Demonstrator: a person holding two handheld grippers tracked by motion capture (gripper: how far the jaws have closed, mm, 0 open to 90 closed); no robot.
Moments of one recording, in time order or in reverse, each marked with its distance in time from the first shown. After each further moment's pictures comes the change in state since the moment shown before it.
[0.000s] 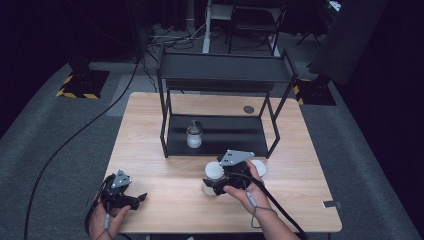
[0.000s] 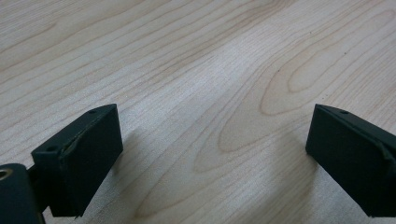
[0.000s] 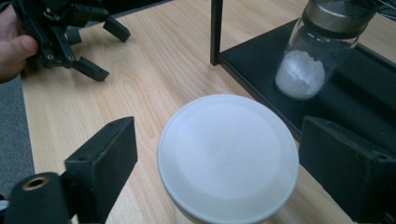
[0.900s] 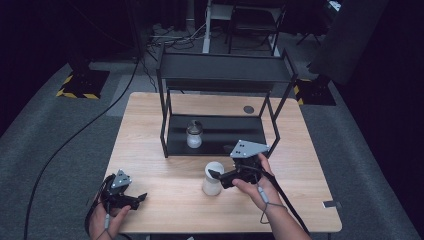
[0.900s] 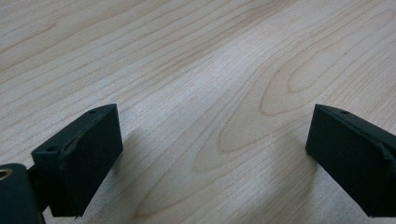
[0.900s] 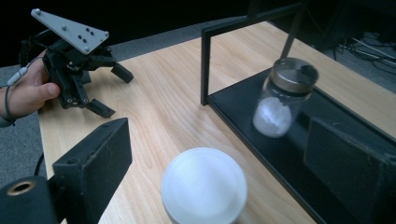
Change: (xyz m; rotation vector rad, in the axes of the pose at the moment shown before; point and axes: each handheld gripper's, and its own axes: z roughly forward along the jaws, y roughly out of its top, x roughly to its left) left arm 0.000 0.000 0.000 0.000 0.000 0.000; right arm 0.001 0.014 -0.041 -0.116 -0.023 -0.024
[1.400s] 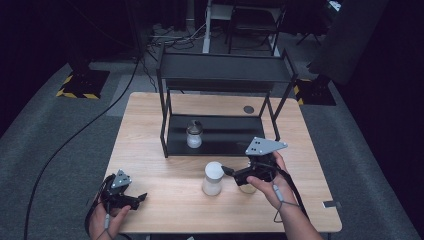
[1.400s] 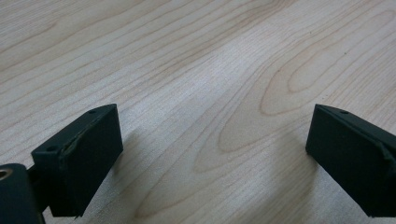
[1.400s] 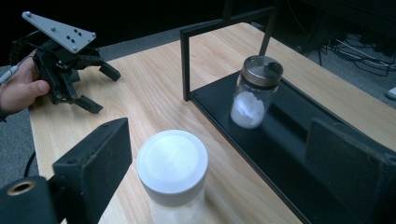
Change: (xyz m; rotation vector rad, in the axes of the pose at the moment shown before) left arm 0.000 0.000 0.000 0.000 0.000 0.000; right arm -0.012 -0.004 -0.031 -0.010 -0.040 0.005
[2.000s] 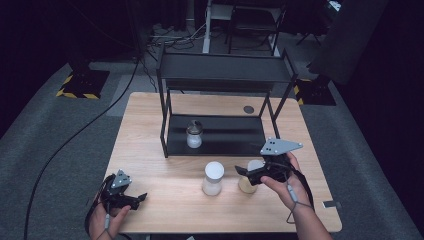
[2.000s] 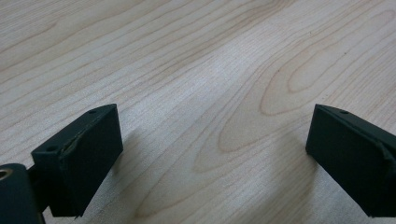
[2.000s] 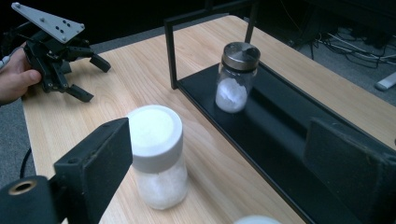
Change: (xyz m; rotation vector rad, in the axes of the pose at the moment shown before) left arm 0.000 0.000 0.000 0.000 0.000 0.000; right arm -0.016 -0.011 -0.026 0.010 -0.017 0.011
